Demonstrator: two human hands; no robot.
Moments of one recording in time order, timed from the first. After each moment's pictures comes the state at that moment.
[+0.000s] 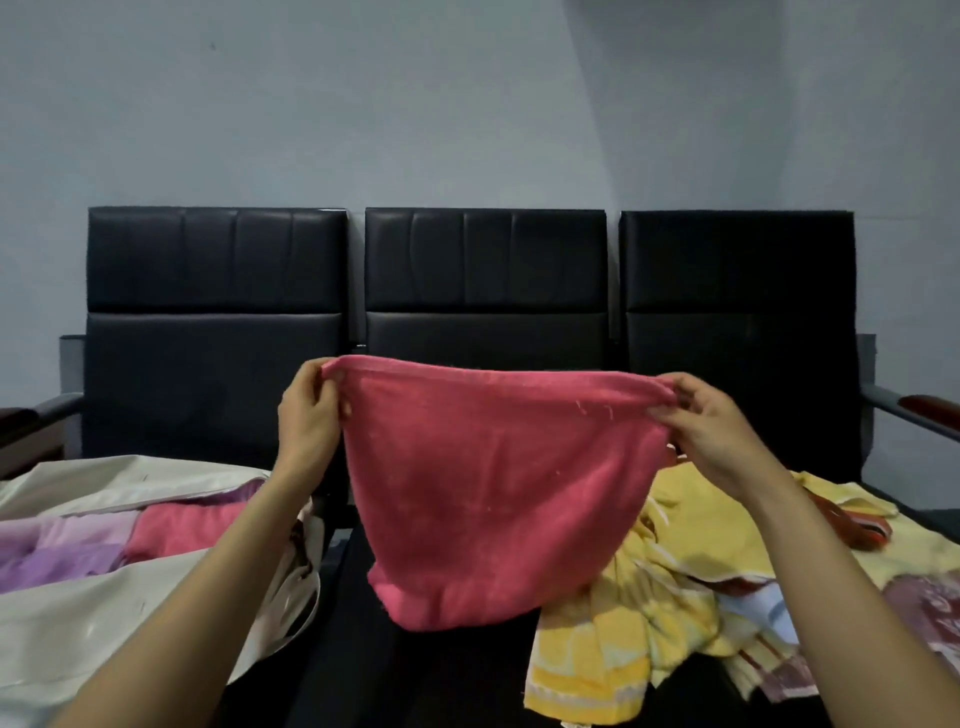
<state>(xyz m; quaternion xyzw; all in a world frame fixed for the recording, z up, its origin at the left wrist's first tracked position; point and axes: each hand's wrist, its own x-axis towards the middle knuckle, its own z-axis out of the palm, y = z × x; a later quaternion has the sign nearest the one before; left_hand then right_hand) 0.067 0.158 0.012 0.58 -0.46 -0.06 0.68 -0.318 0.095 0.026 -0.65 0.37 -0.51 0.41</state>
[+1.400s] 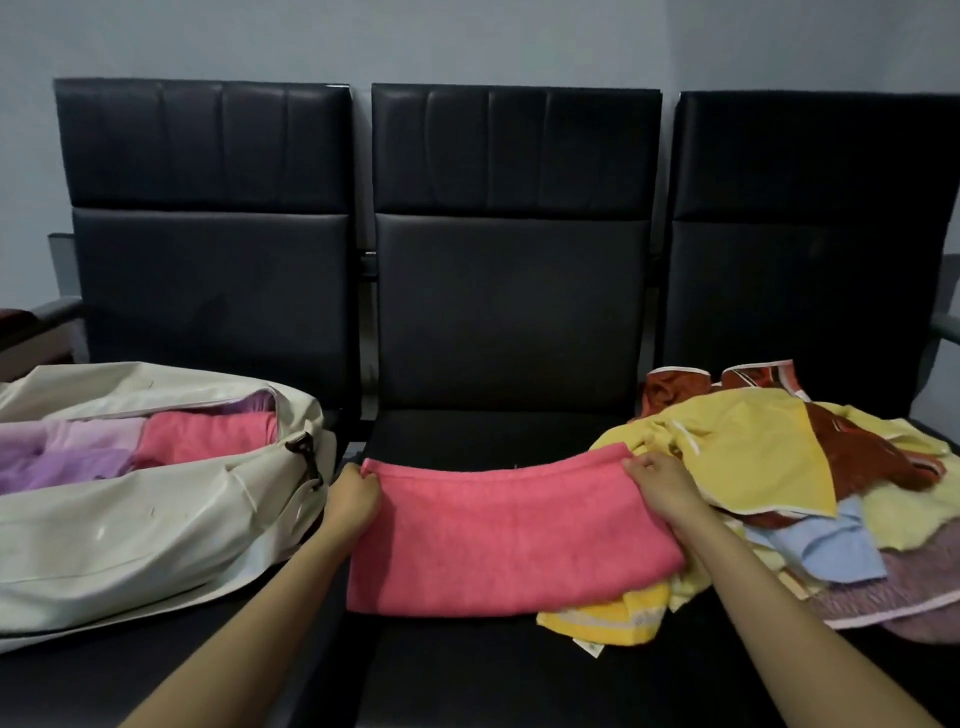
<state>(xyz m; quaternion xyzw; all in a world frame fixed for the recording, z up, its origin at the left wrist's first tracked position) 0.060 0.157 -0.172 0.83 -0.35 -0.21 0.39 -0.280 0.055 -0.145 -0.64 0.63 -0.31 0.31</state>
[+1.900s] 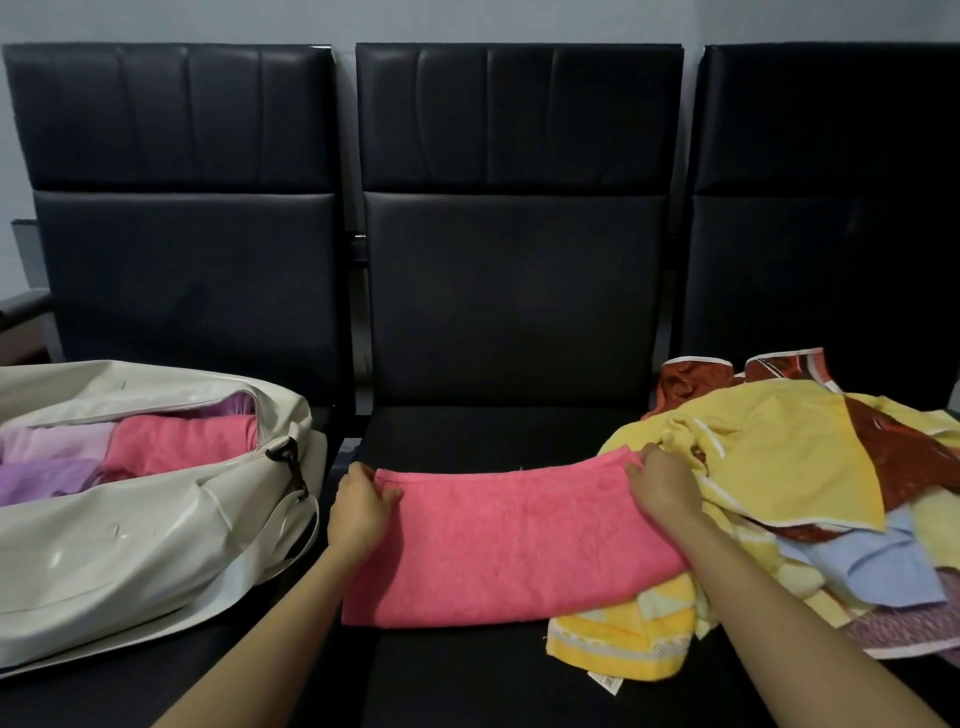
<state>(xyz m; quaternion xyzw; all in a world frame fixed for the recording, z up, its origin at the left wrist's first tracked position) 0.056 0.131 -0.198 0.84 -0.39 -0.16 0.34 -0.261 0.002 -0.182 -0.69 0.69 -0.18 0.12</state>
